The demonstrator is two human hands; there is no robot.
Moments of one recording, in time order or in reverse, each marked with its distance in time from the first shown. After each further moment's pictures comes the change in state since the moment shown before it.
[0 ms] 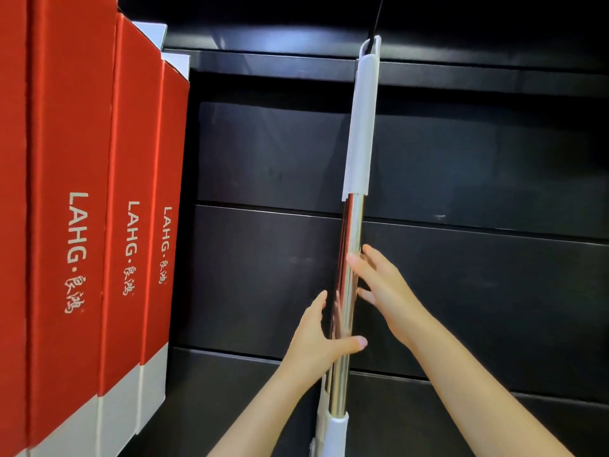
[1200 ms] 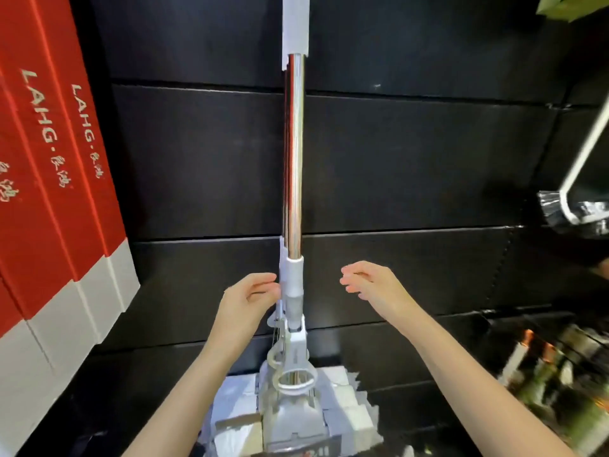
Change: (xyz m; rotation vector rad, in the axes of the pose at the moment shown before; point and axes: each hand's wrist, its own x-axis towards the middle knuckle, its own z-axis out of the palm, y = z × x) left_hand -0.145 -0.059 -0.017 0.023 0.014 -0.087; right_hand -0.182 0.105 -0.023 -0.315 0.062 0.330
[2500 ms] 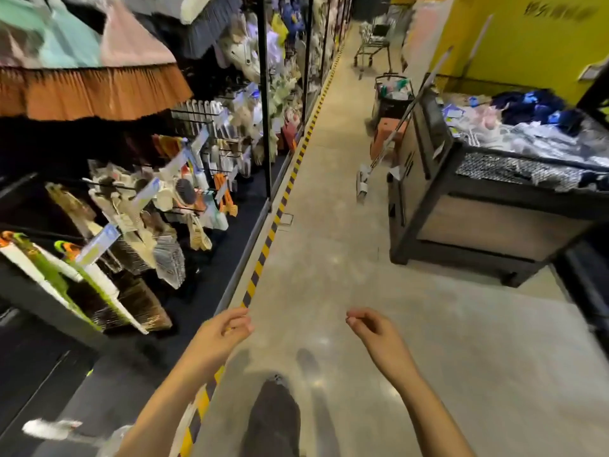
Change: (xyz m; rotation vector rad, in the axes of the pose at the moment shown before) left_hand -0.424 0.157 0.694 0.105 -1.450 -0.217; right_hand -0.678 0.389 -0.424 0.078 1.068 0.926
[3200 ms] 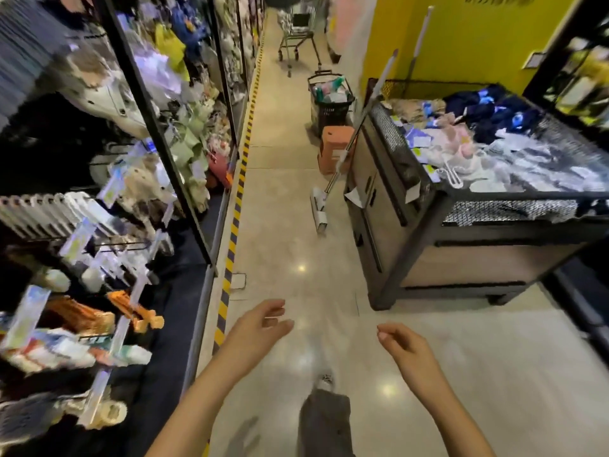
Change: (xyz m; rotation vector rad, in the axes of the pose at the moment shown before) left_hand 0.447 0.266 0.070 0.218 -0.295 0.190; right_hand 0.399 -0.042 -0.124 0.026 0.285 0.213
